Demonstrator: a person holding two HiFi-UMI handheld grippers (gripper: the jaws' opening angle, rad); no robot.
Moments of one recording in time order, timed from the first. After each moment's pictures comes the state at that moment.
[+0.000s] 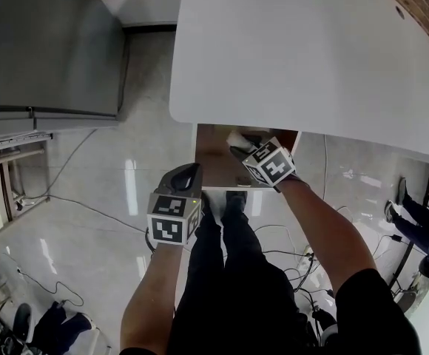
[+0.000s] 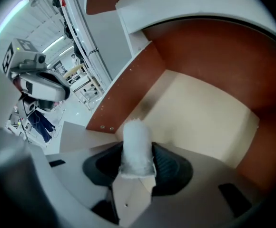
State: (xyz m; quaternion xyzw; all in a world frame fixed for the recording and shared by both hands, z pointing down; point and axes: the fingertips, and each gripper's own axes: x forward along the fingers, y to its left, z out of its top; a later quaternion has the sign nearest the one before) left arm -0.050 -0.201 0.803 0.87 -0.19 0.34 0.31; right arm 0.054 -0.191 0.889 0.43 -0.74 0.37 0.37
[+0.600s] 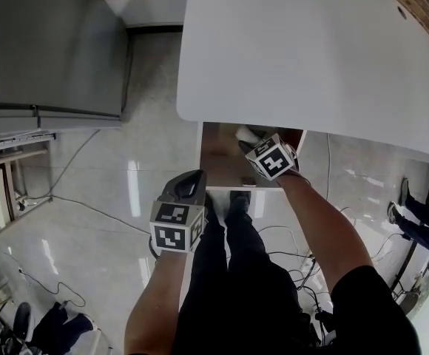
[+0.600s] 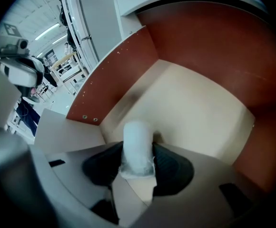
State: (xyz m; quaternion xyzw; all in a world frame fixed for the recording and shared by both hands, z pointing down) left arm -0.063 -0.191 0.801 0.86 -0.19 0.33 0.33; right arm 0.075 -0.195 0.922 0.46 -0.71 0.35 0.42
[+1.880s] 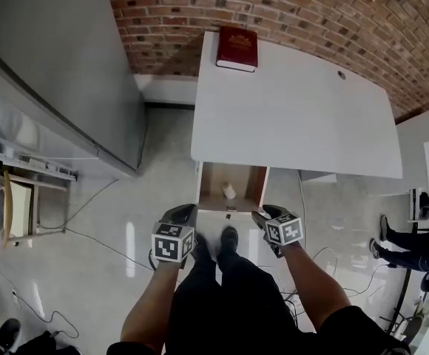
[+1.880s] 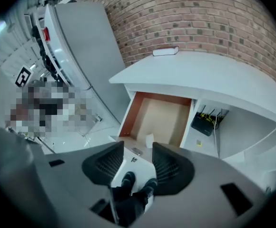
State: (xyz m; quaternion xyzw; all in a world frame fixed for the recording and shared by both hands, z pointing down) left arm -0.107 -0.178 0.626 0.89 -0.19 0.29 0.30; right arm 0.070 -0.058 0.695 0.59 -0.64 0.42 0.26
